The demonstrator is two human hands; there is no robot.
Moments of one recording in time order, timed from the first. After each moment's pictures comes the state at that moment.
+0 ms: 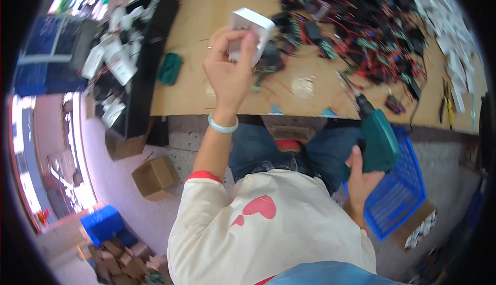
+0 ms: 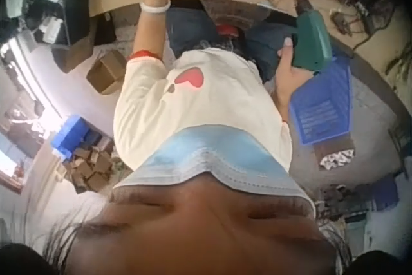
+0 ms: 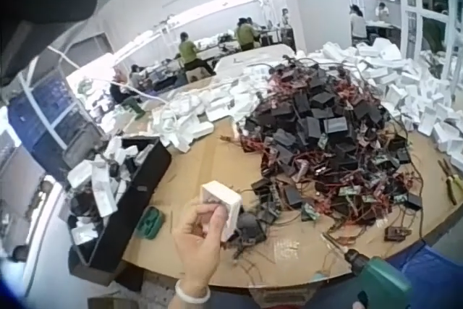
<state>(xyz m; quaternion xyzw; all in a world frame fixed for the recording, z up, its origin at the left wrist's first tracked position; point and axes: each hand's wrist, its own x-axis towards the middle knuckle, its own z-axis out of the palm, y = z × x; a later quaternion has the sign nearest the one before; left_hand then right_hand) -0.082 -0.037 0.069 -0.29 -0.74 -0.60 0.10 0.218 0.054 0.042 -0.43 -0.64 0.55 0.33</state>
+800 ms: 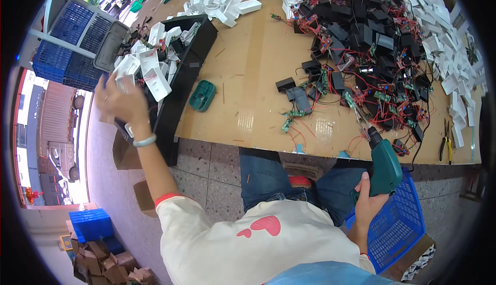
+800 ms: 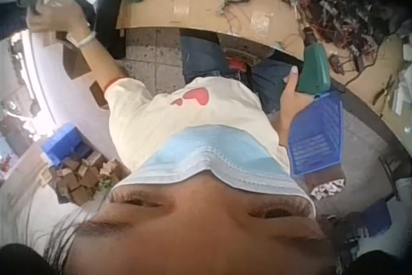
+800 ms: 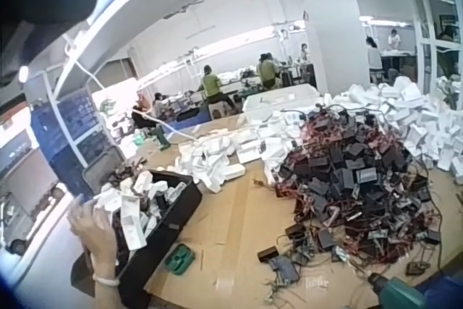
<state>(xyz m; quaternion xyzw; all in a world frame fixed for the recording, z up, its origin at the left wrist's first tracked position) -0.245 -0.243 0.169 -0.11 -0.79 0.02 0.61 0.190 0.064 0.046 -0.42 -0.66 0.52 0.35</state>
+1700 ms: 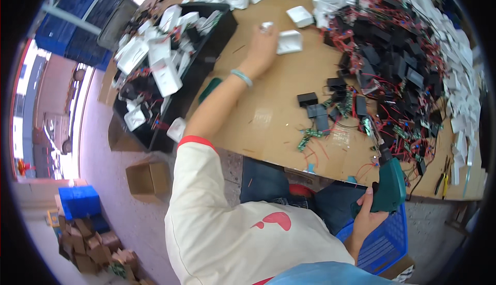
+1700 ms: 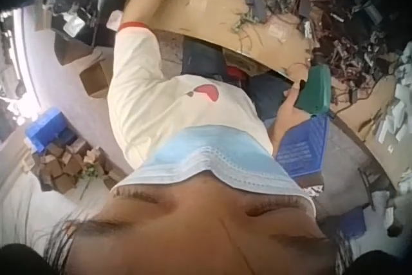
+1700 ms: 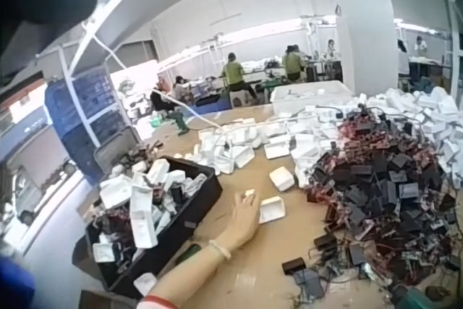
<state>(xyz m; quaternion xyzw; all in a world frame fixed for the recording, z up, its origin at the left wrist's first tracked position) -0.329 -0.026 0.001 -0.44 -0.87 -0.12 0.21 0.152 0.067 0.054 -0.40 -0.68 0.51 0.34</state>
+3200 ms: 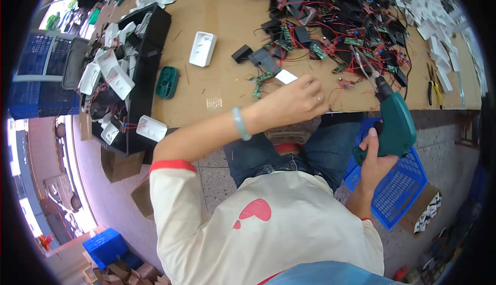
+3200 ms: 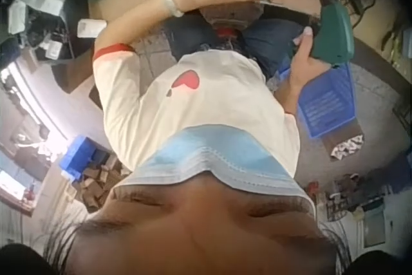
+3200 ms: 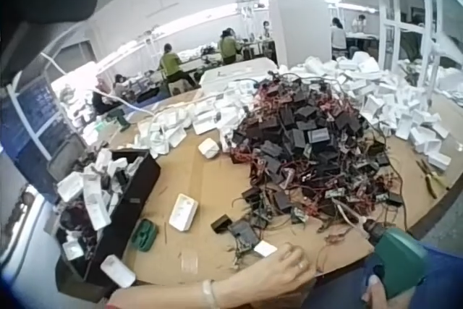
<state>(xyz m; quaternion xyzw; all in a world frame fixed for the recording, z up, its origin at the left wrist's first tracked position) -0.037 0.003 0.052 -0.84 -0.49 -0.03 0.24 0.211 0.069 0.063 -0.43 -0.64 0.47 0.43</state>
